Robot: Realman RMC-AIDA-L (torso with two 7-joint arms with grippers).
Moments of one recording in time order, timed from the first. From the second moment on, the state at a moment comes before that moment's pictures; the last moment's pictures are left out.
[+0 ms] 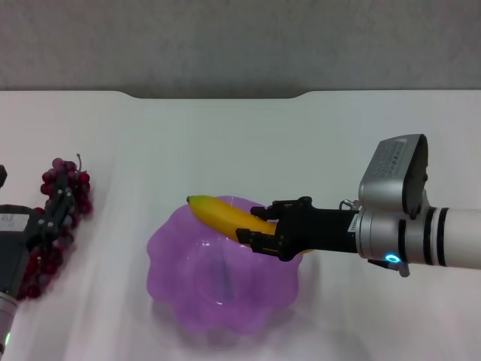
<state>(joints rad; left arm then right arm) -0.25 -2.01 -0.44 -0.49 1.83 1.31 0.30 0.88 2.01 0.15 0.09 -2.72 -0.99 0.98</state>
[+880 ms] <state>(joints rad) -0.26 -2.02 -0.44 -0.49 1.83 1.33 0.30 0.89 2.01 0.15 0.16 -2.76 -0.88 0.91</state>
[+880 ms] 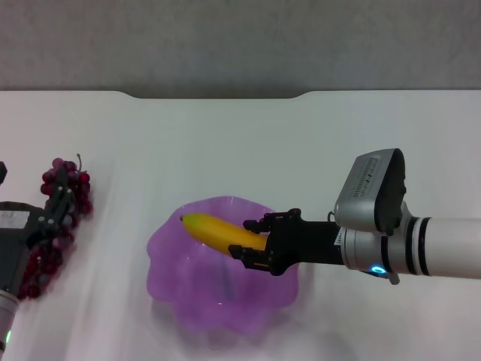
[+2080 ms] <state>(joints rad) -0.25 -2.02 -0.44 -0.47 1.83 1.32 0.29 0.88 2.00 0.46 0.02 -2.75 -0.96 0.80</state>
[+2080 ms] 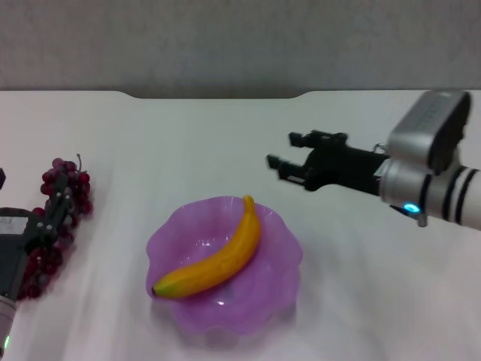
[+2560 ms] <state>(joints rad) -0.25 -2.03 -0.44 -0.42 1.84 1.31 0.22 0.73 2.00 0.73 -0.02 -2.58 -0.98 0.47</state>
